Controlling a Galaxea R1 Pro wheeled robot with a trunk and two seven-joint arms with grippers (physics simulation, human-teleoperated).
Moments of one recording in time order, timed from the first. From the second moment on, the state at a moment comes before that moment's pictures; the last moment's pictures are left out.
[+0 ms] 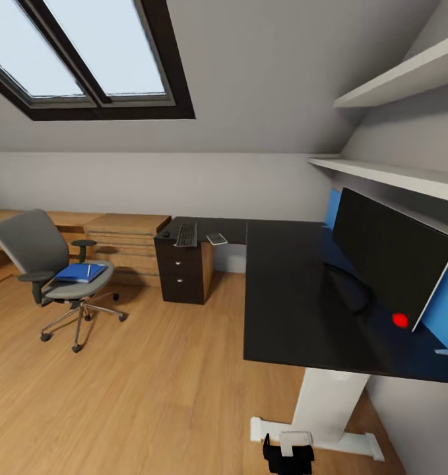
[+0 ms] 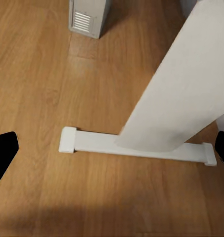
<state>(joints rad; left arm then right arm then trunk) -0.17 -0.07 -0.14 -0.15 0.26 -0.37 0.39 -0.36 0.17 0.24 -0.24 0.03 -0.37 -0.49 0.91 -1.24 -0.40</state>
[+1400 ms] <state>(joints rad) -0.17 -0.02 -0.14 -0.15 0.26 -0.52 0.37 -0.36 0.17 0.24 -0.07 0.02 -0.50 -0.38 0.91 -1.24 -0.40</state>
